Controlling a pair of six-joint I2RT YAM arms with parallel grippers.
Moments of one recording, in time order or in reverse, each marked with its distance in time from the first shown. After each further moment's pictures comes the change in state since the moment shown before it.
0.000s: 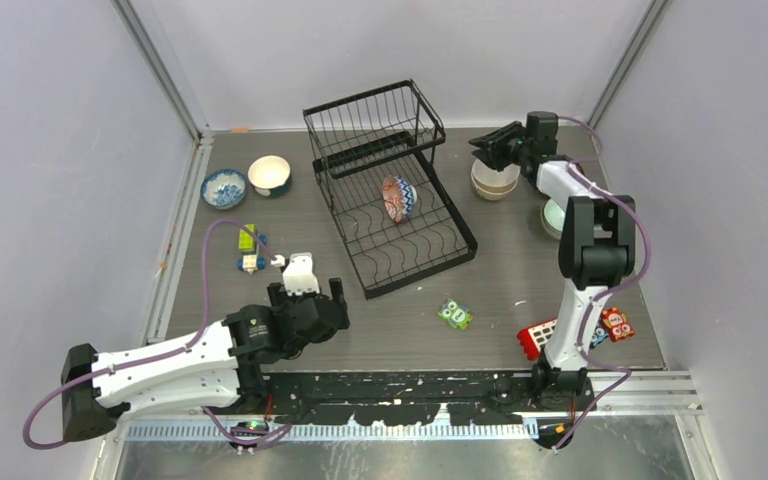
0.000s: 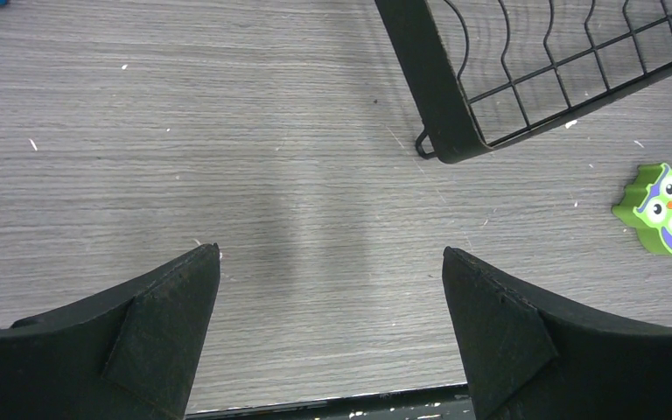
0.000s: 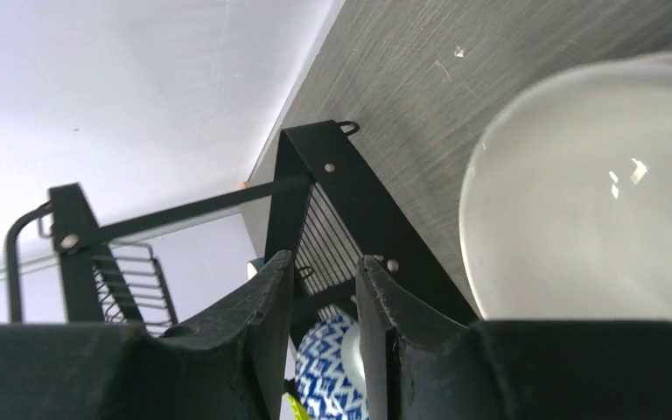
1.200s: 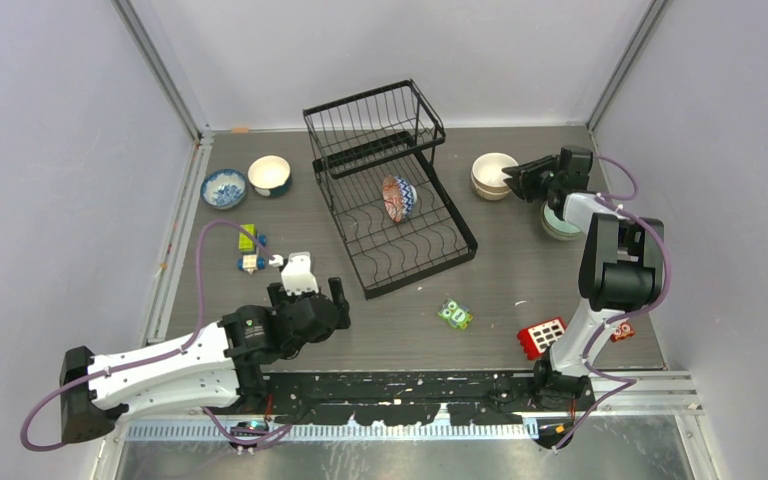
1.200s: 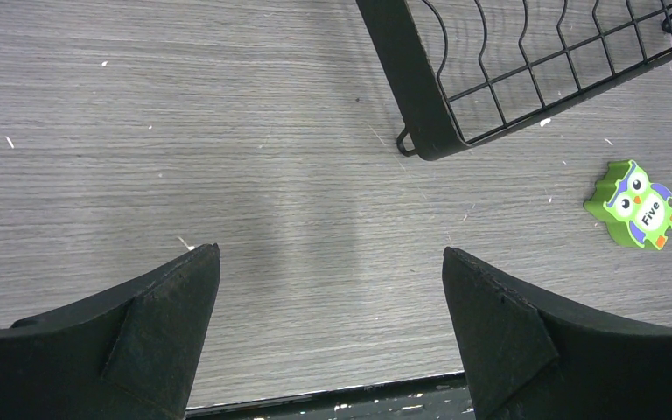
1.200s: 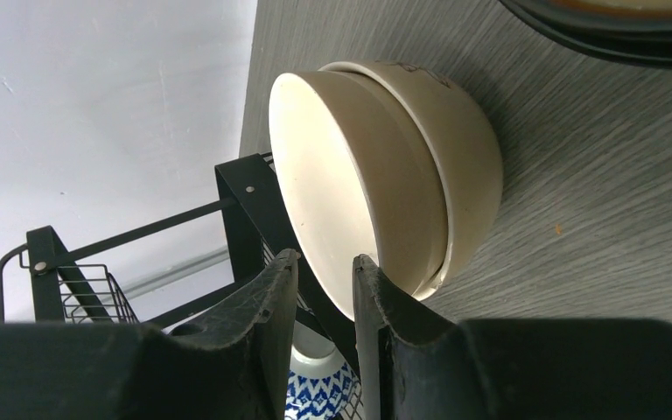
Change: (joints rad) left arm 0.000 -0.023 0.008 0.009 0.024 -0.006; right arm -0.156 -0.227 -0.405 0.132 0.017 0.022
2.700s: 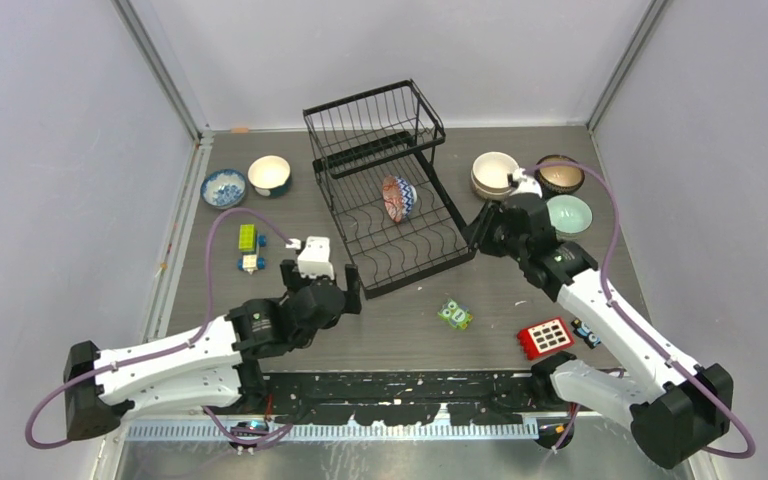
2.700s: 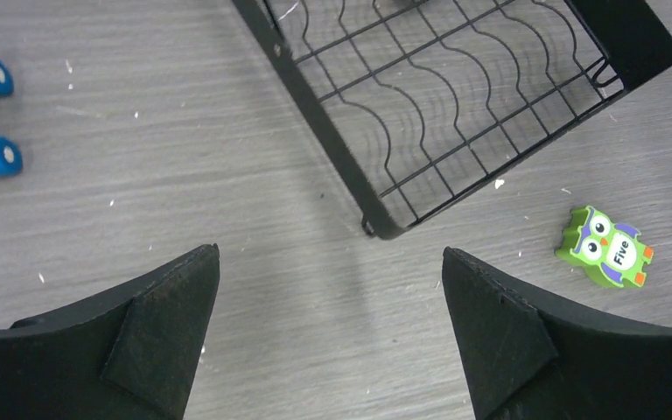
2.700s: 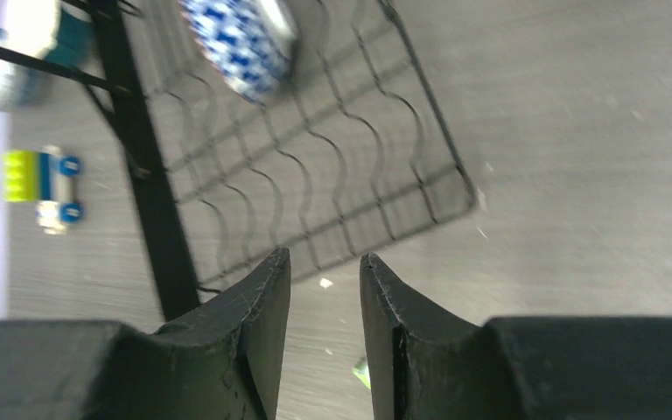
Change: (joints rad) left arm 0.017 0.038 0.039 0.209 -0.080 0.293; right arm 0.590 -0.797 -0.222 -0.532 0.449 -0.555
